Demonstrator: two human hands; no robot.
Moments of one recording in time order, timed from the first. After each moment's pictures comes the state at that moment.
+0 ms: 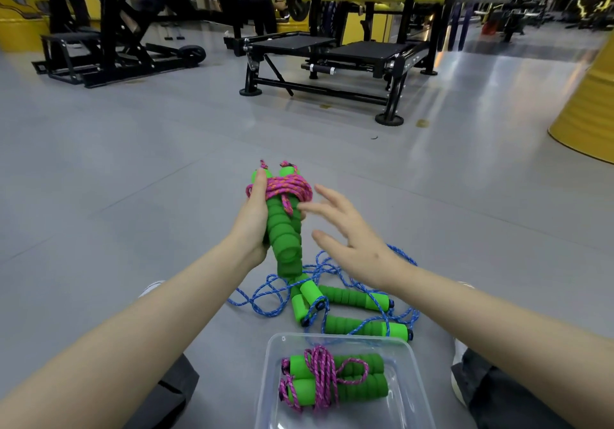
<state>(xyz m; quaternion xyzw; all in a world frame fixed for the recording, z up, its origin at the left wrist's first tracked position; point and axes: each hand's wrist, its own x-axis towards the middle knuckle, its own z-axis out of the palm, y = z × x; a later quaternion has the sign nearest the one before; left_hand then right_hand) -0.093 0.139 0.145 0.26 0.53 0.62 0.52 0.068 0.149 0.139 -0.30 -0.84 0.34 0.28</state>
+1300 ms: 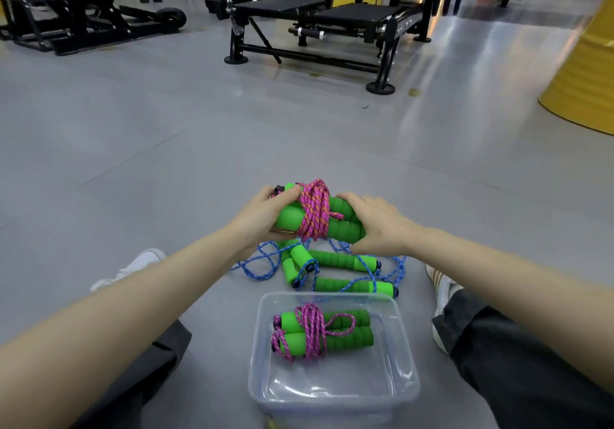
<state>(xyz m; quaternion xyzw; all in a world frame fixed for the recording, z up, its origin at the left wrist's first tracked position) -0.078 0.116 0.109 0.38 0.61 0.45 0.53 0.116 0.173 0.104 -0.44 -0.89 0.12 -0.01</state>
